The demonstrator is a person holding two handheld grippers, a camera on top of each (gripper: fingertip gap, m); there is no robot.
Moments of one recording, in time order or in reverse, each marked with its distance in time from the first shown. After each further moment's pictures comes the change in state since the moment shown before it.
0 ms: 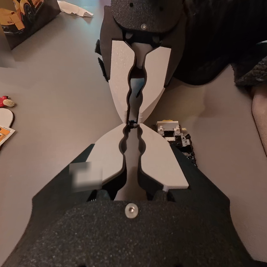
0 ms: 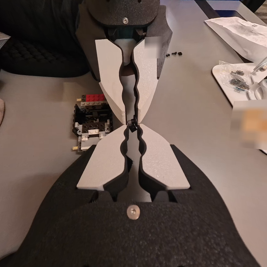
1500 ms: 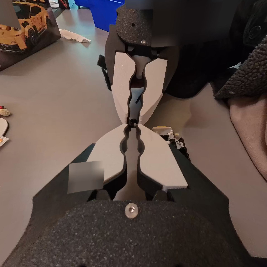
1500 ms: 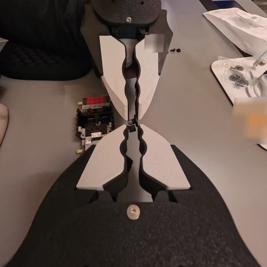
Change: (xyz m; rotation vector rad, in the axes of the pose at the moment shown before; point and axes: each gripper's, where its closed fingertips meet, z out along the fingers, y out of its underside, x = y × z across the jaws) left arm 0.002 -0.010 -0.009 0.145 0.076 -0.026; right arm -0.002 -0.005 -0.002 -0.034 0.017 0.035
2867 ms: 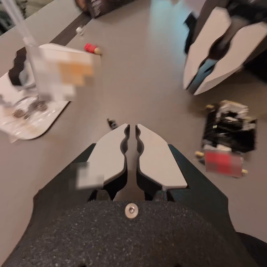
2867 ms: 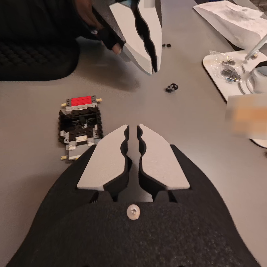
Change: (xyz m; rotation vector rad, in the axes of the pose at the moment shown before) left arm -0.069 0.048 -0.075 -0.149 -0.448 -0.174; right arm 0.017 0.004 0.011 -0.017 0.047 0.022
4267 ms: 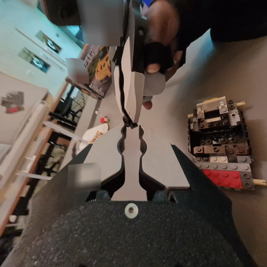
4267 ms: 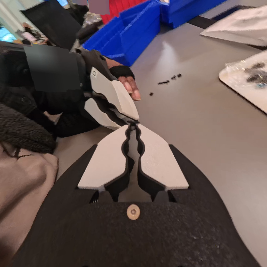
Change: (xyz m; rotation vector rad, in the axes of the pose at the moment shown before) left arm 0.063 -0.053 0.005 0.200 -0.186 0.711; right arm 0.002 -0.052 -0.003 0.218 -0.242 0.347
